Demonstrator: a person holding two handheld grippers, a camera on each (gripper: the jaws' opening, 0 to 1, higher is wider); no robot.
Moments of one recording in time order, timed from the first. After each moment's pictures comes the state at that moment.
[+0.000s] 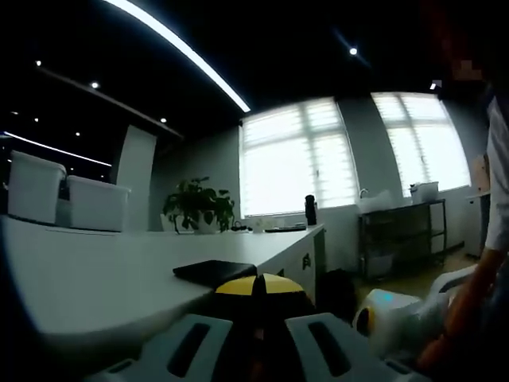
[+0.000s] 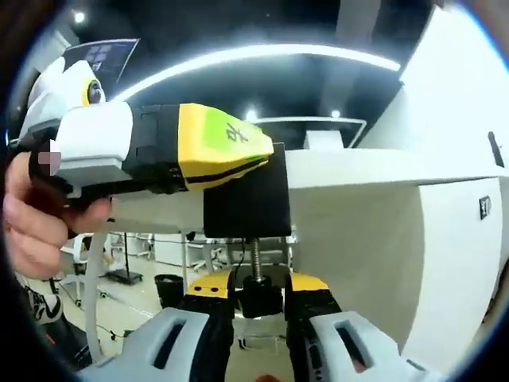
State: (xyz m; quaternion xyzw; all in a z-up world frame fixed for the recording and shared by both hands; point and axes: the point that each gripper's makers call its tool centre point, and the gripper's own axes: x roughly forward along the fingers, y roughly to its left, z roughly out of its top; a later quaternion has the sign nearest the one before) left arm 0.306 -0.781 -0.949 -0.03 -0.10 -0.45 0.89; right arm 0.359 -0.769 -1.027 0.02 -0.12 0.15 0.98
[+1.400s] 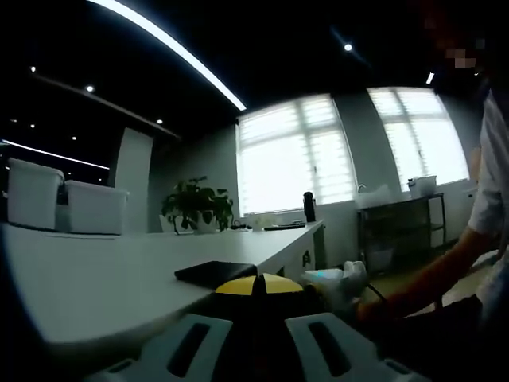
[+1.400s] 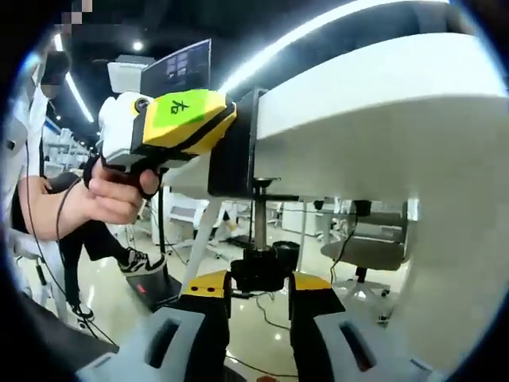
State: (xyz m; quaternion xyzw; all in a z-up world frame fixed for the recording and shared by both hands) left arm 0.305 -0.779 -0.948 -0.01 -0.10 -0.45 0.89; right arm 0.355 -0.742 -1.066 -0.03 -0.03 0.50 0.87
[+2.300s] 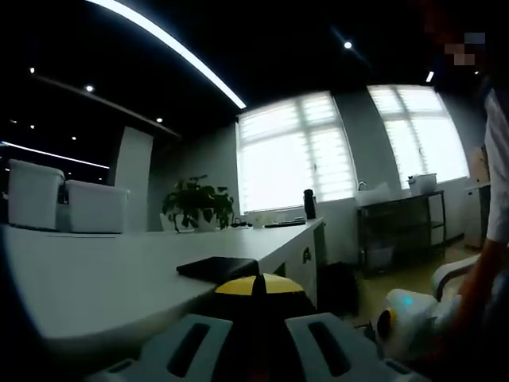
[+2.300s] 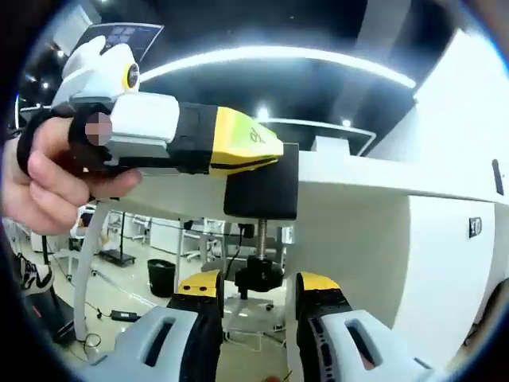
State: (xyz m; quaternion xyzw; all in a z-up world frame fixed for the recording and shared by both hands) left arm 0.306 -0.777 -0.953 0.00 -0.10 -0.45 0.89; right arm 0.342 -0.772 -1.039 -0.03 -0.12 0.13 0.98
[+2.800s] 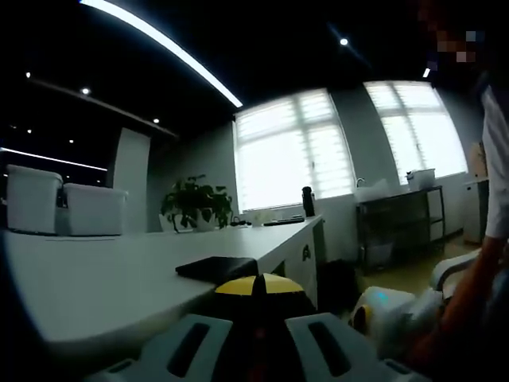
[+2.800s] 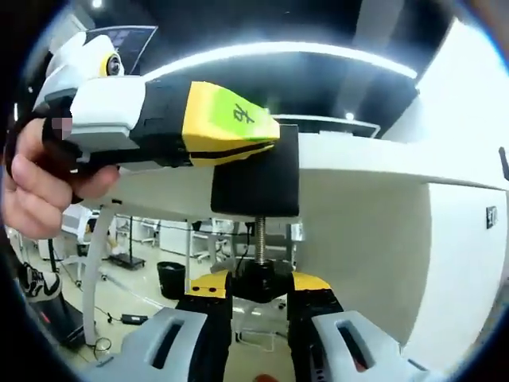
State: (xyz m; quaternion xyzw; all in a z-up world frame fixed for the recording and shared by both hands) left arm 0.305 -0.777 -0.953 0.00 -0.10 -0.45 0.89; right arm 0.356 -0.762 -1.042 -0.01 -0.11 0.19 0.97
